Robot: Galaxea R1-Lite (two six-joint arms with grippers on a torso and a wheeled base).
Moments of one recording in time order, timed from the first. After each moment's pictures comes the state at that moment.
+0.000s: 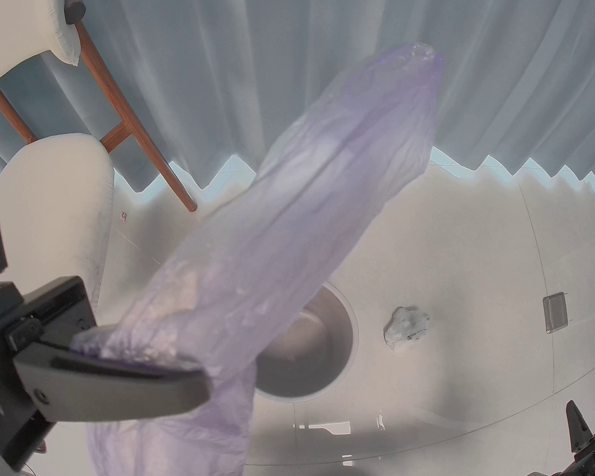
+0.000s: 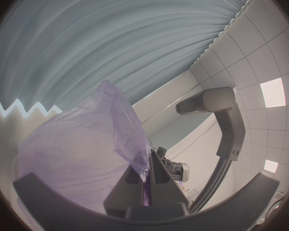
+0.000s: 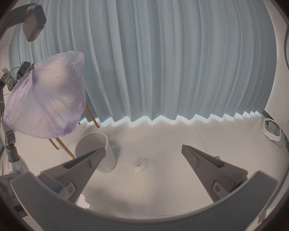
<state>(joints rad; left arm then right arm) -0.77 1.11 -0.60 -0.68 -0.76 -0.49 0.00 0.02 -0.02 0.00 0.00 0.00</state>
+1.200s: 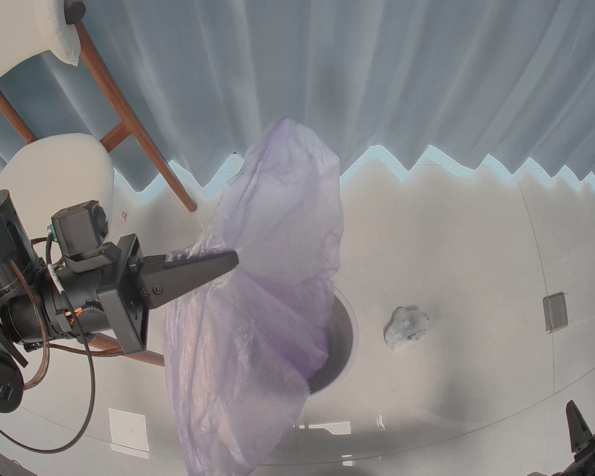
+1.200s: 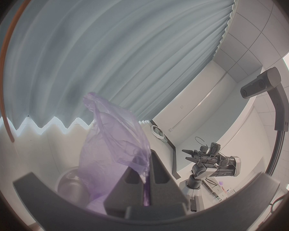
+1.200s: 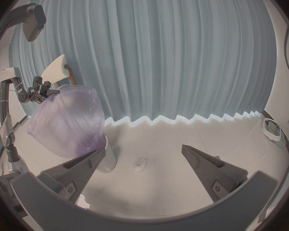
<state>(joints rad) -0.44 1.43 -0.51 -1.02 -0.77 -0.30 0.00 0.02 -0.02 0.00 0.00 0.00</state>
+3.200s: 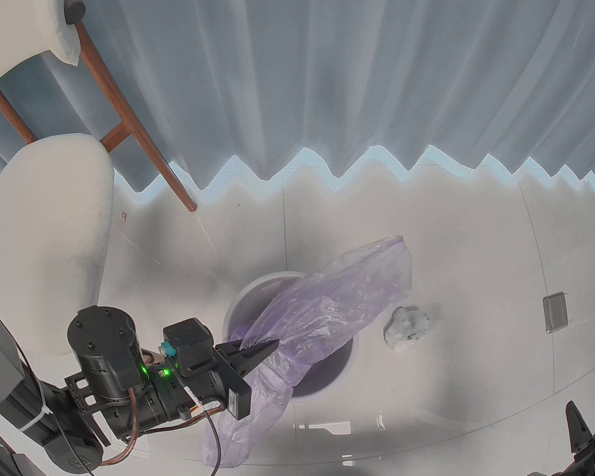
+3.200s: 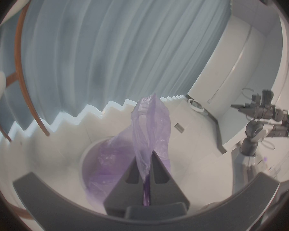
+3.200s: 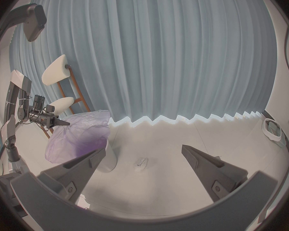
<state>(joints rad) -0.71 1.77 -0.26 -1.34 -0.12 0.04 0.00 0.02 -0.02 0.00 0.01 0.00</state>
